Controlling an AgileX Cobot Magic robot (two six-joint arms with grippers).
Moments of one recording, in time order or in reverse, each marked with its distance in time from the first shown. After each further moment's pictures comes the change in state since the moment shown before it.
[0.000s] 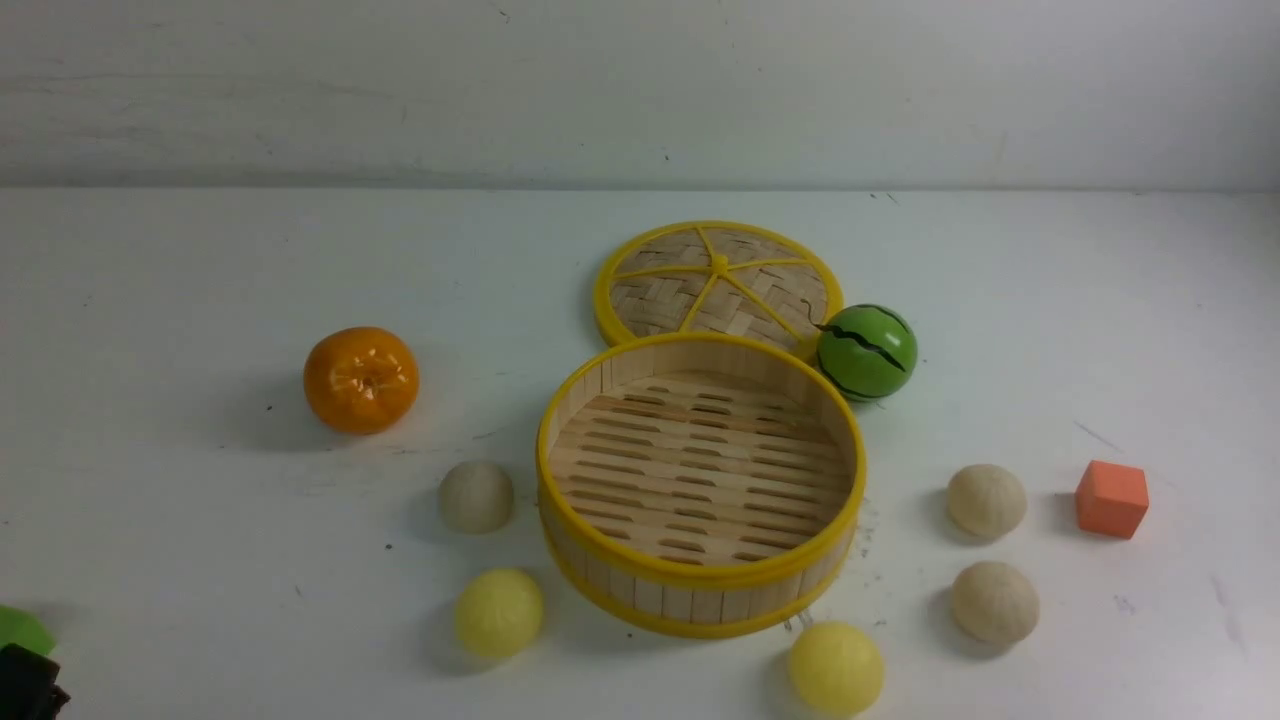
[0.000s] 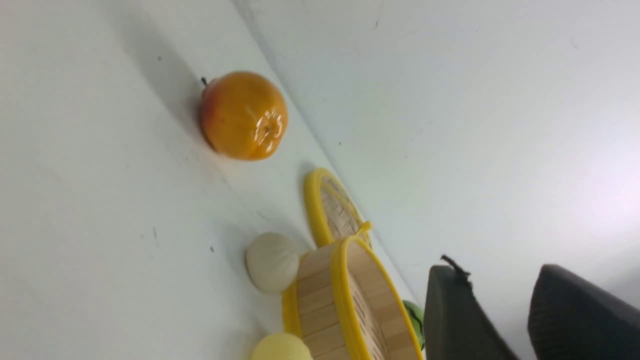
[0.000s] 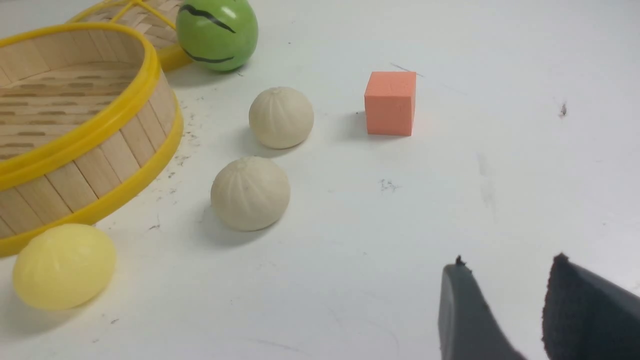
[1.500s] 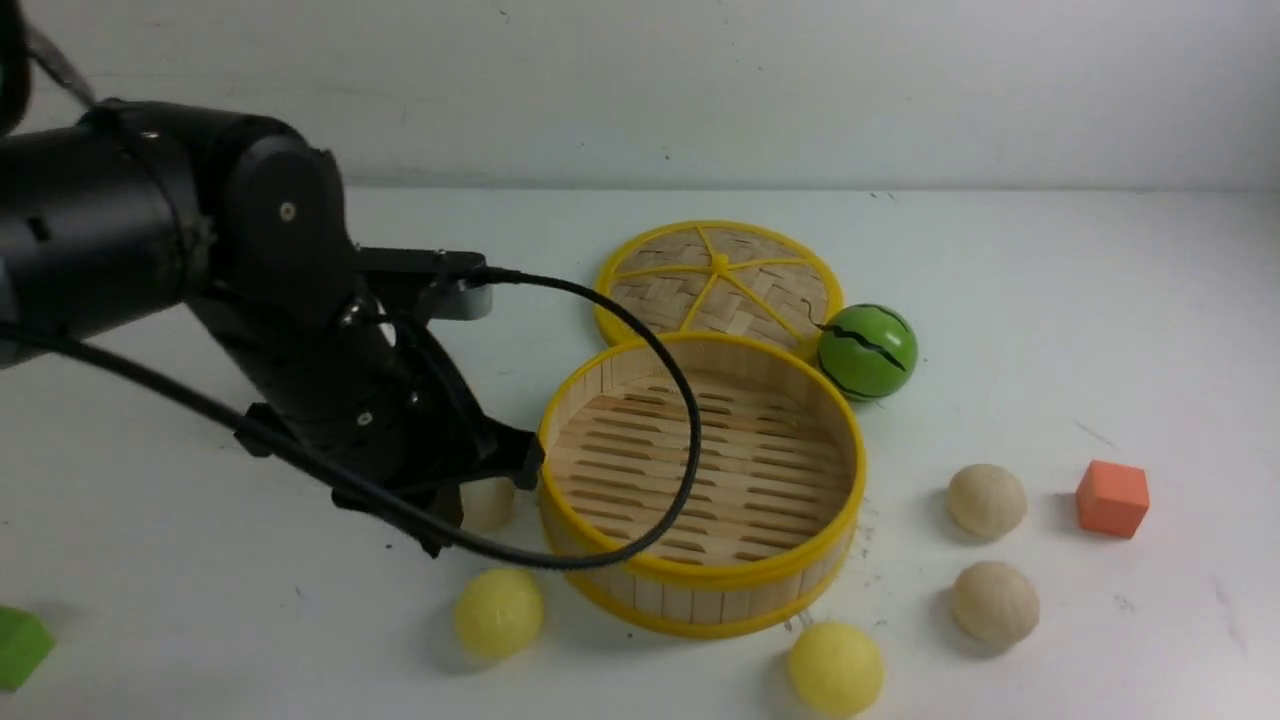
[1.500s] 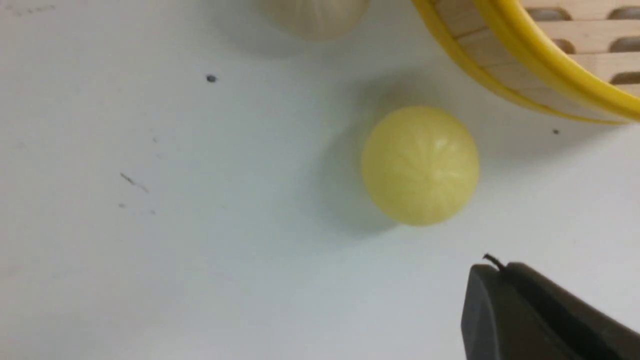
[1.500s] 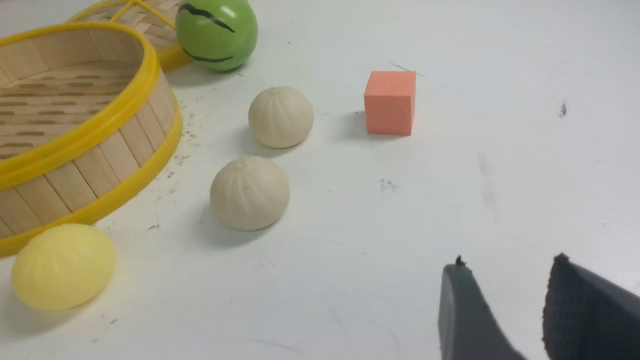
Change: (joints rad) right arm 0.000 0.000 0.000 0.000 0.000 0.000; left arm -0.333 1.648 -1.308 0.458 0.944 0.359
